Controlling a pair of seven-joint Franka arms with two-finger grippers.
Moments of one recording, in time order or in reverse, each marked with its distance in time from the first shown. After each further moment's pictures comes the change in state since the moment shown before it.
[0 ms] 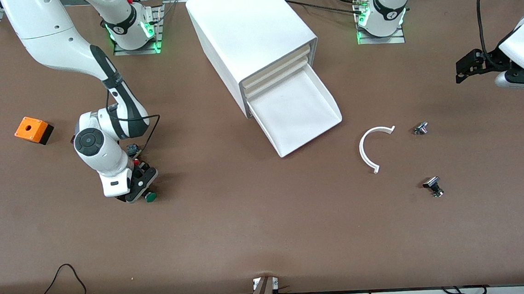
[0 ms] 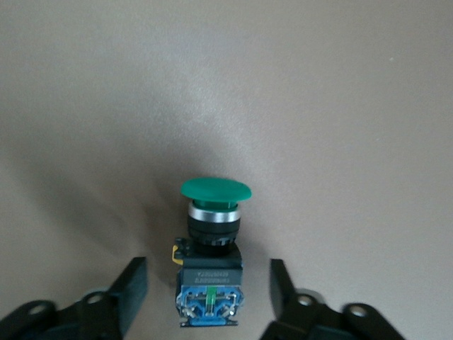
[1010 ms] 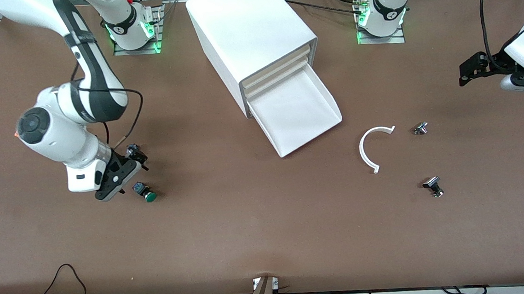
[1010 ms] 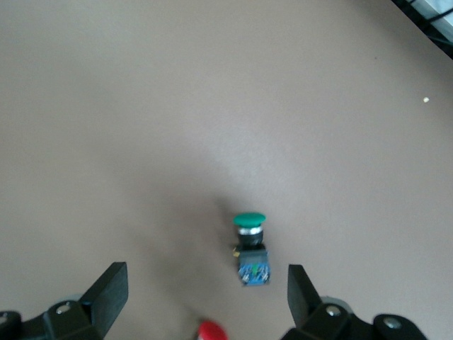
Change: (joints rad) left arm 0.000 0.037 0.006 0.054 0.000 -0.012 0.000; right arm -0.001 -0.245 0.032 0.149 0.258 -0.452 0.036
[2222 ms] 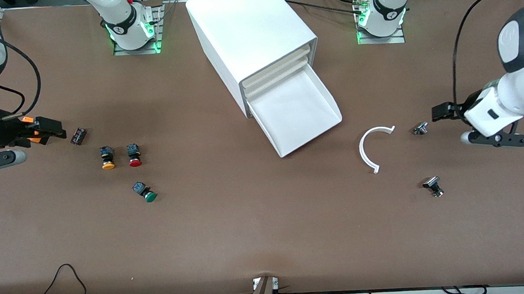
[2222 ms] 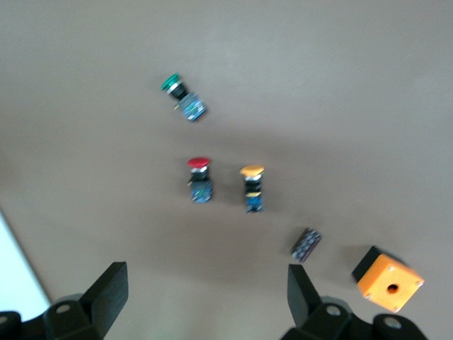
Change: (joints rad) left arm -0.013 0.265 -0.018 0.036 -0.034 0.063 -0.152; right arm -0.130 -0.127 -0.076 0.262 -0.085 -0.617 0.445
